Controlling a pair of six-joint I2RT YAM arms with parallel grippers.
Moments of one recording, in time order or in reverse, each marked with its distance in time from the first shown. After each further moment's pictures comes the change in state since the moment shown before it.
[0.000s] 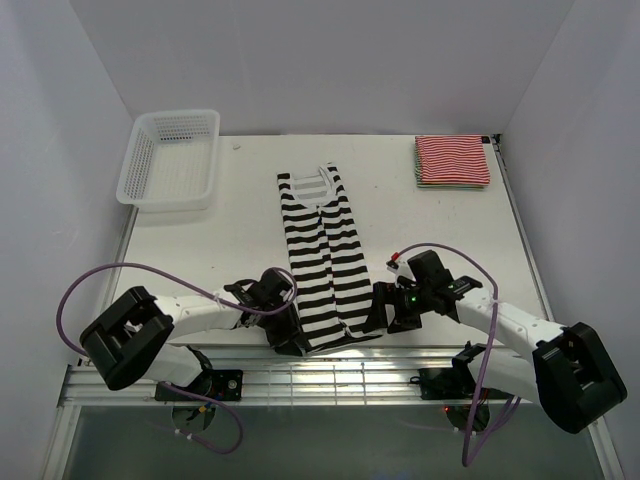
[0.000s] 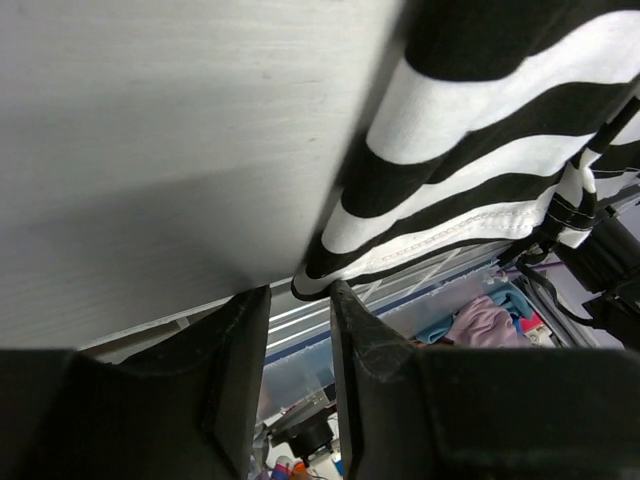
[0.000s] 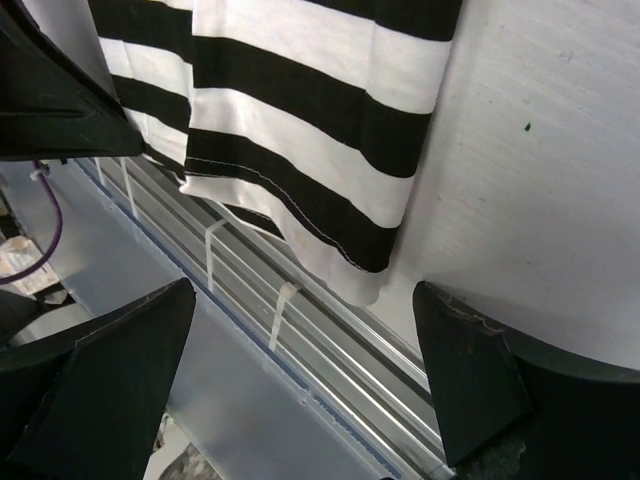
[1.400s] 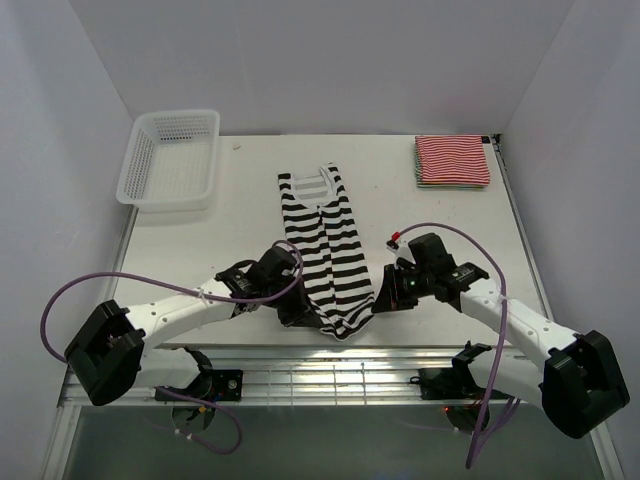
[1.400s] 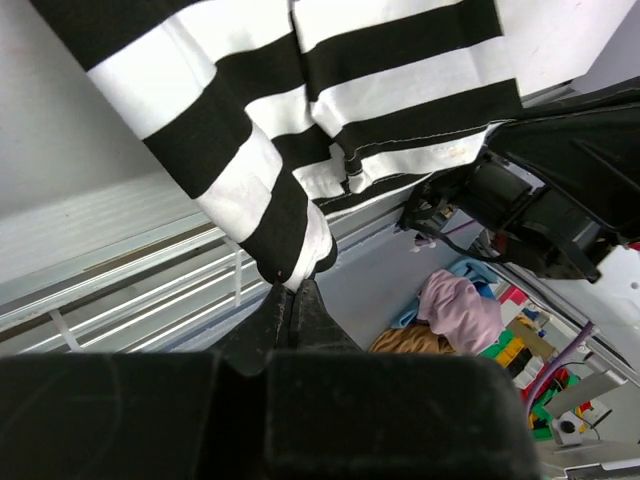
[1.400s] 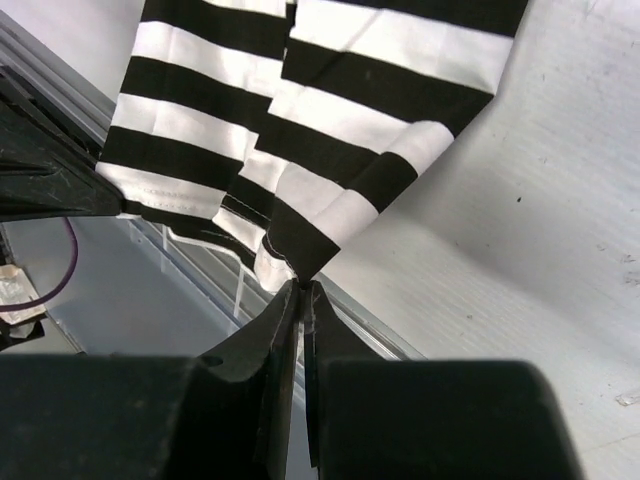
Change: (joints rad) left arm -0.011 -0.111 0.169 -0.051 -0.011 0.065; right arm -0.002 -0.033 0.131 -0.059 0.052 -0.014
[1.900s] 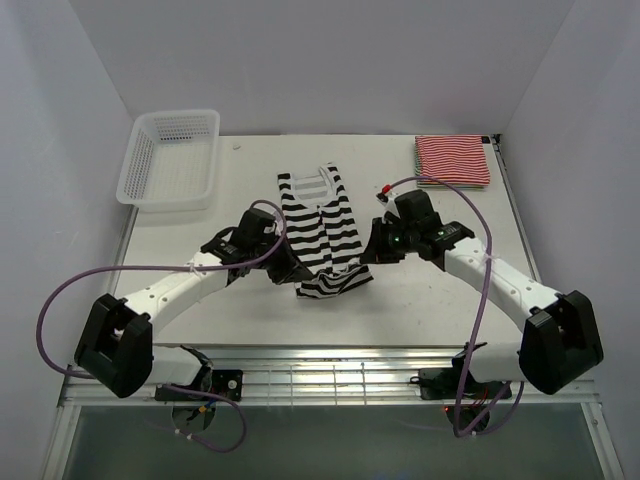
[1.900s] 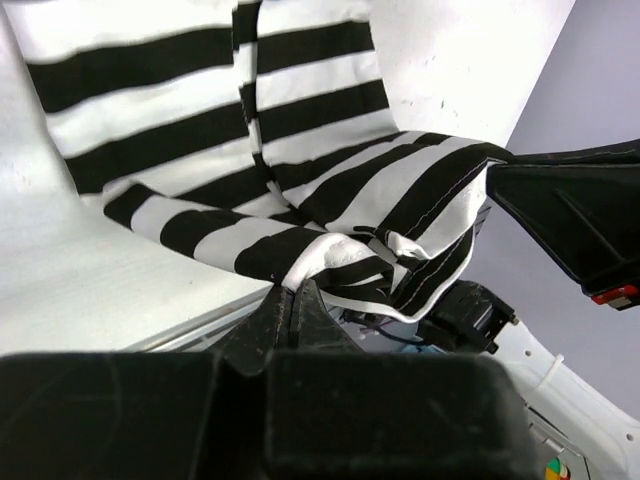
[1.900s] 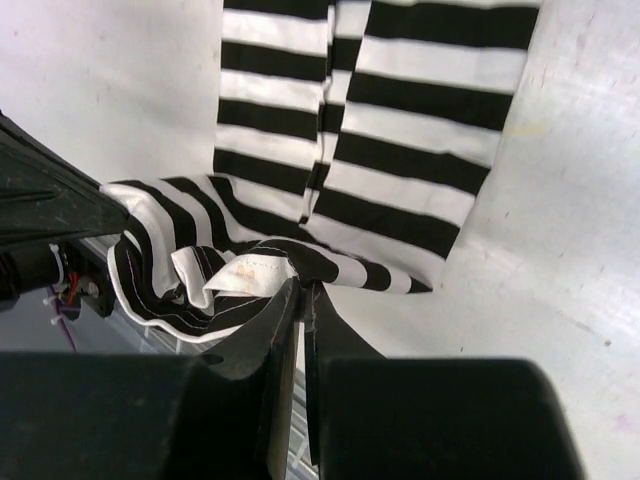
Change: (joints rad) left arm 0.253 0.045 0.170 -0.031 -0.002 0.124; right arm -0.003 0.207 0.330 0.012 0.161 -0.022
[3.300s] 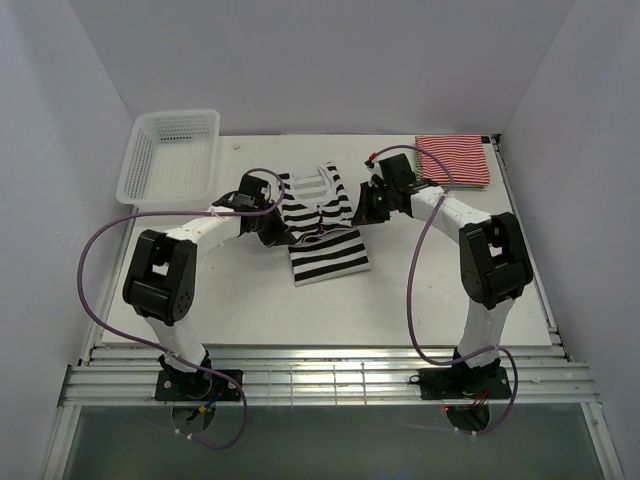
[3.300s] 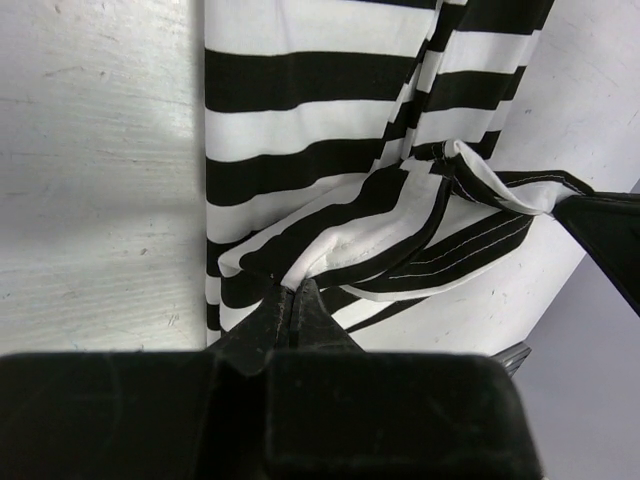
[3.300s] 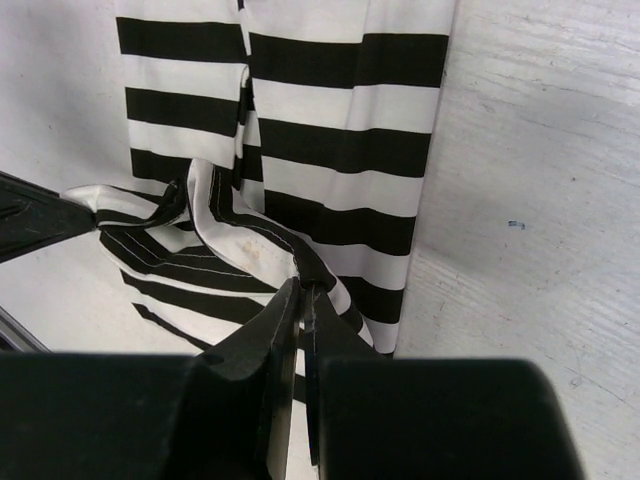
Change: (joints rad) left arm 0.241 0.468 0.330 0.003 -0.081 0.205; right arm -0.129 0.599 0.454 0.095 -0.012 -0.091
